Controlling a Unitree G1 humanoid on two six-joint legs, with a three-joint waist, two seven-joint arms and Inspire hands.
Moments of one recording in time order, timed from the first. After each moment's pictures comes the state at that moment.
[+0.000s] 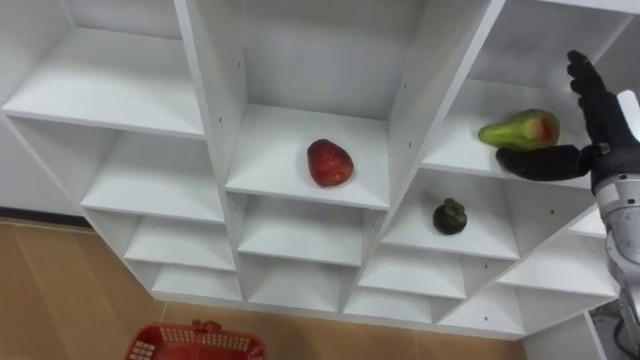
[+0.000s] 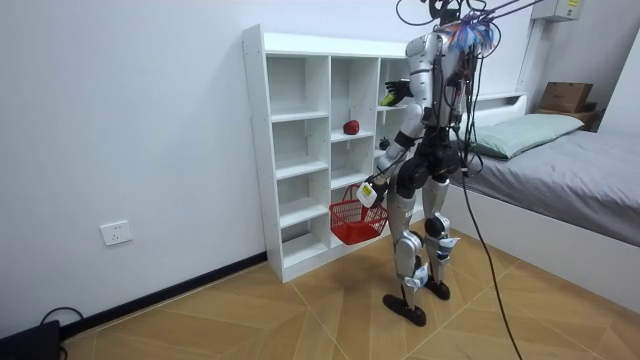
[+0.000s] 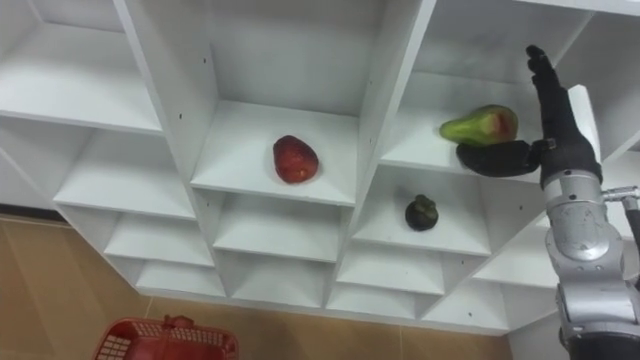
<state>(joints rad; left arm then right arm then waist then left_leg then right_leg) 0.24 0.26 0.04 0.90 0.01 -0.11 -0.19 -0.18 -0.51 -0.12 0.38 -0.09 -0.15 -0.06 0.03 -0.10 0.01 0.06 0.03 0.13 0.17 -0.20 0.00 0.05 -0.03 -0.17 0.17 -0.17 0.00</state>
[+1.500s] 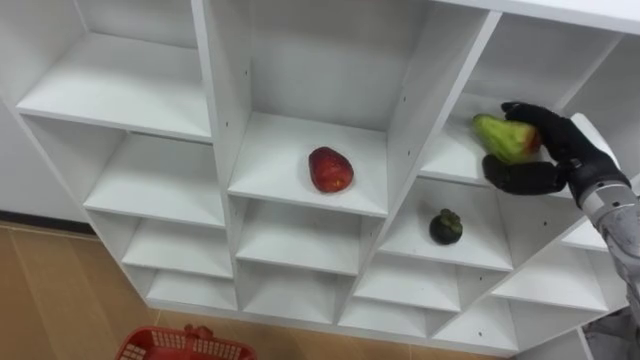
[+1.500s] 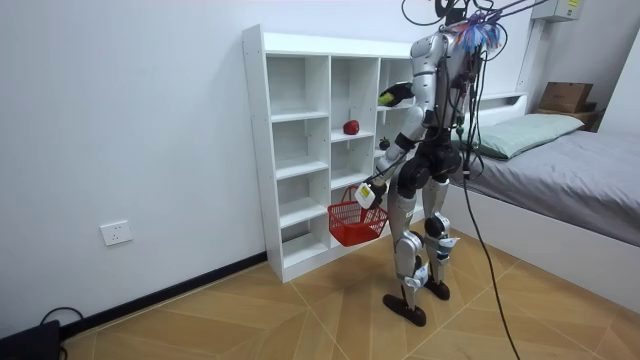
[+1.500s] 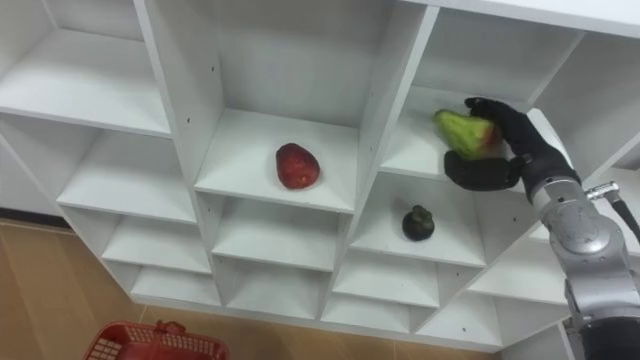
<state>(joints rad) 0.23 0.31 -0.01 0.90 0.01 -0.07 -0.15 -0.26 -0.61 0.00 0.53 -0.05 -0.13 0.14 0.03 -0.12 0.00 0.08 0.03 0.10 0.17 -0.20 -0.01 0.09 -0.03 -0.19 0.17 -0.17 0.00</state>
